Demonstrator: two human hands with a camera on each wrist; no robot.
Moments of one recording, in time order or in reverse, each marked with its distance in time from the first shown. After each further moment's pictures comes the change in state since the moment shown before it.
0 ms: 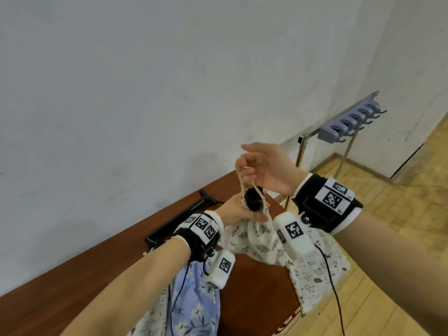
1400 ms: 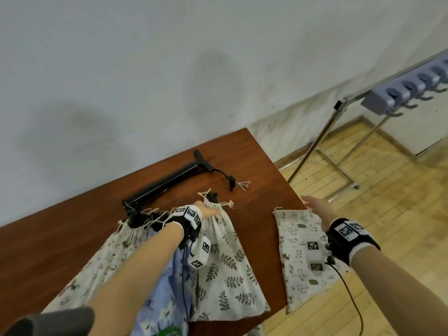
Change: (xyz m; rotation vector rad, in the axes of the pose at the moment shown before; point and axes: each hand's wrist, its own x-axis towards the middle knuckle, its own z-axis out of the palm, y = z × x) left_hand 0.091 -0.191 -0.074 0.304 0.263 -0.961; right_hand 0.054 0.163 -0.287 -0.449 0.872 0.520
